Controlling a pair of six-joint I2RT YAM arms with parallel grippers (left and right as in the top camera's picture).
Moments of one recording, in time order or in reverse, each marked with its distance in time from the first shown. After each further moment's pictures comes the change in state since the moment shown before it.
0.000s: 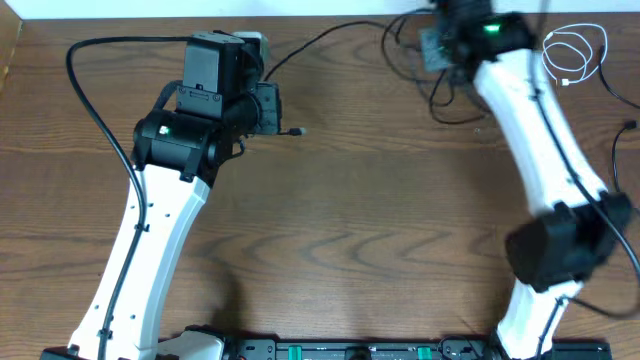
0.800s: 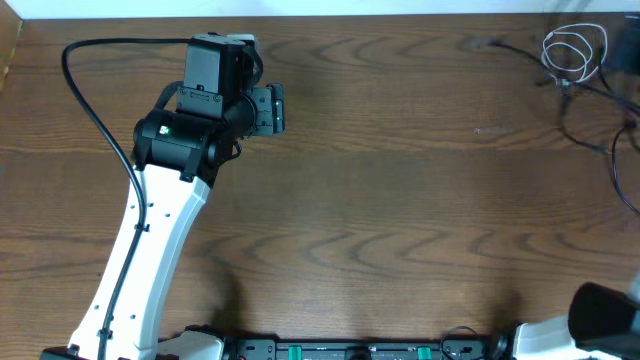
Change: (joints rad) left arm 0.000 0.000 0.000 -0.023 -0.078 -0.003; right arm -0.609 -0.344 0.010 -0.177 -0.298 0.028
